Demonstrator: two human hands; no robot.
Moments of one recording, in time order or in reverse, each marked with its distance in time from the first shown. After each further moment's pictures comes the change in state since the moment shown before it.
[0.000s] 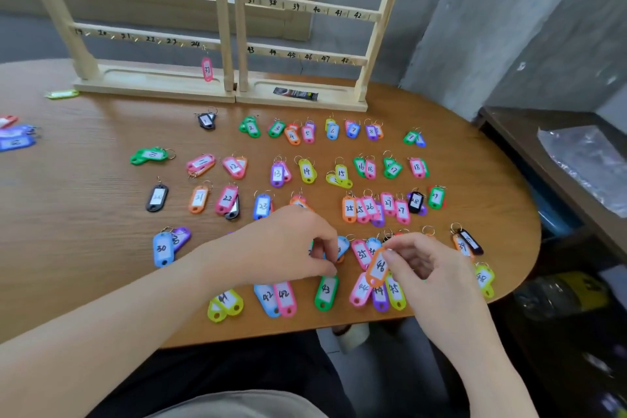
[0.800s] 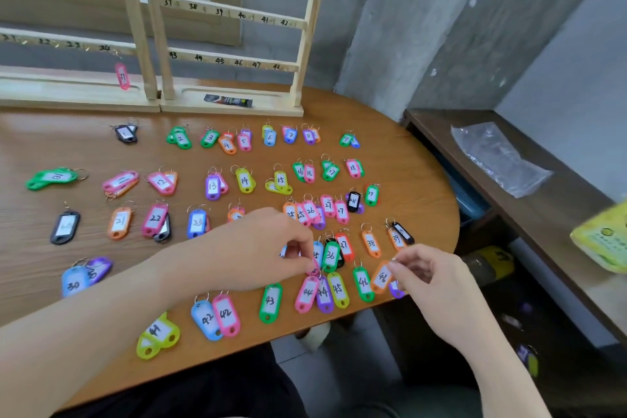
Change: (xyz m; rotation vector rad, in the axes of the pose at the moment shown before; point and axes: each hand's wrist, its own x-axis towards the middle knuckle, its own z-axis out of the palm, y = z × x) left_hand 0.028 0.023 0.001 0.047 -0.003 0.169; right_hand -0.012 0.035 -0.069 -0.169 0.035 0.225
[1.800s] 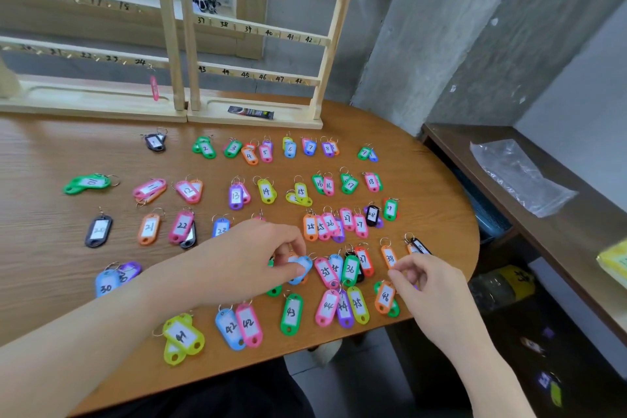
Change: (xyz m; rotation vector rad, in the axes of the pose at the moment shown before) left_hand -0.023 -0.029 -0.003 -0.055 0.081 -0.098; right_hand 0.017 -0.005 0.028 -0.235 0.071 -0.094
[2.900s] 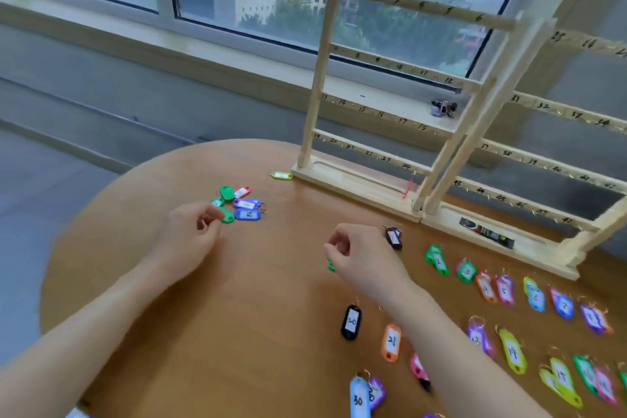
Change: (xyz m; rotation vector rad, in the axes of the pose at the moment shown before) left_hand -0.241 -0.274 -0.160 0.080 1.077 -0.747; right_hand 0.105 -0.380 0.206 0.045 -0.459 -0.739
